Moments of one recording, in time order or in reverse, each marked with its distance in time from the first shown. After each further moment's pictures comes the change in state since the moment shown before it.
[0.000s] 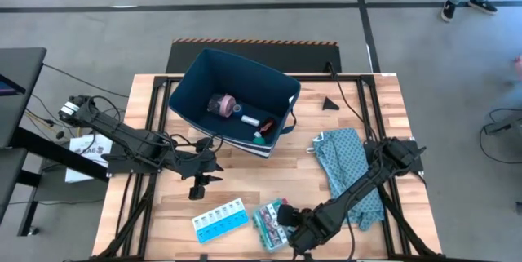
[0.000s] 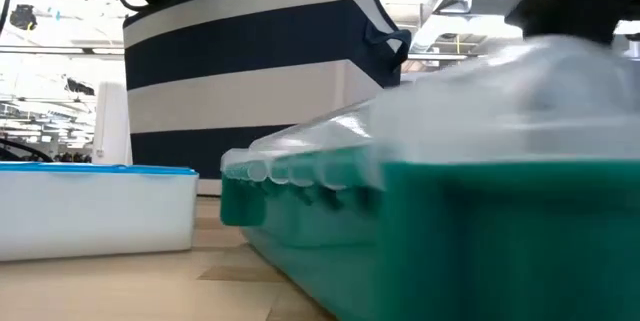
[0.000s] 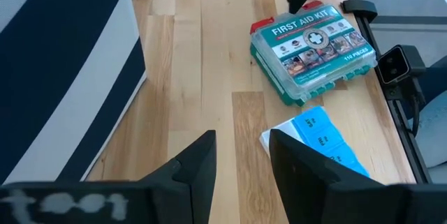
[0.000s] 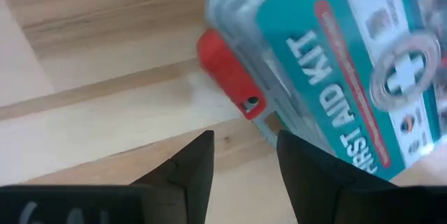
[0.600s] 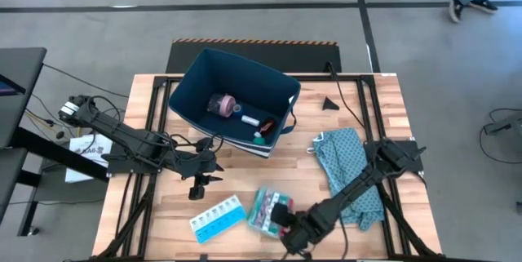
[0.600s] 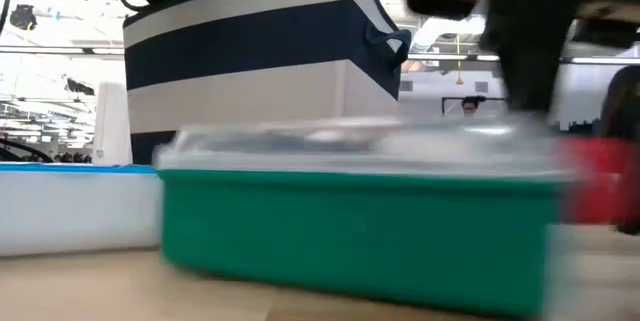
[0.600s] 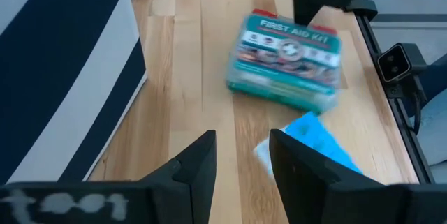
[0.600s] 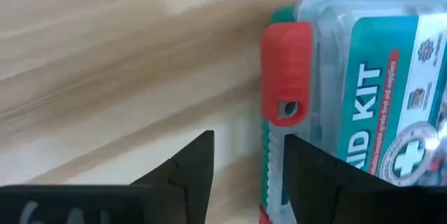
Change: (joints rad) left arm 0.000 0.000 -0.001 0.000 -0.001 0.011; right arm -0.027 0.049 0.001 0.154 0.006 0.149
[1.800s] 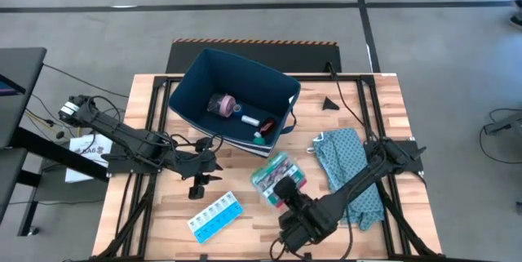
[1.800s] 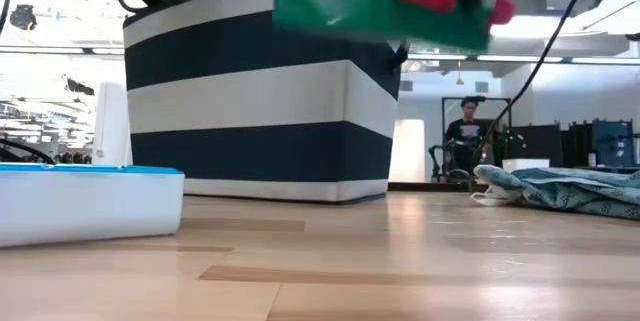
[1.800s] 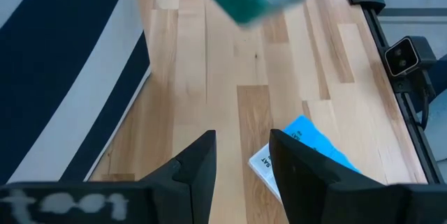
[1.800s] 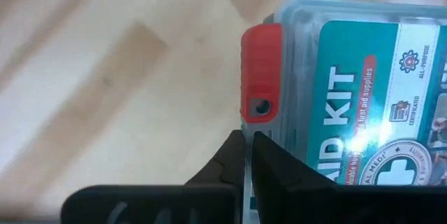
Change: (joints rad) left arm 0.000 0.000 0.000 -0.023 -0.008 -0.003; right arm -0.028 -0.001 0.427 -0.649 0.310 0.416
